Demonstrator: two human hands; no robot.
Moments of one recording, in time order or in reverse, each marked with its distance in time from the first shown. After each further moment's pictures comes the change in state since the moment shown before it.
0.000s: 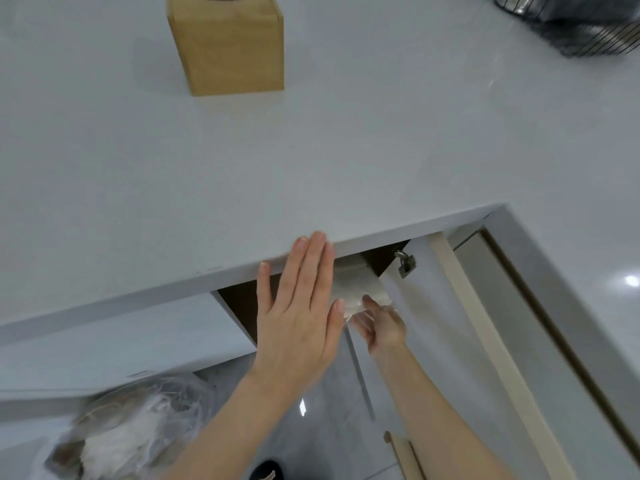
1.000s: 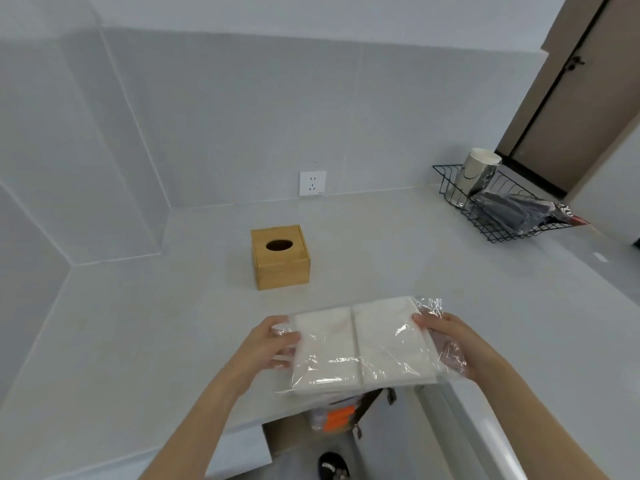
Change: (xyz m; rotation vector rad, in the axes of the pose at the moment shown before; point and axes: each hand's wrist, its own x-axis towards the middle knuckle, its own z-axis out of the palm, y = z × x) left_hand 0.164 -0.085 -0.177 -1.300 -0.662 -0.871; right_hand -0.231 -0.292 0.011 -0.402 -0.630 -0.257
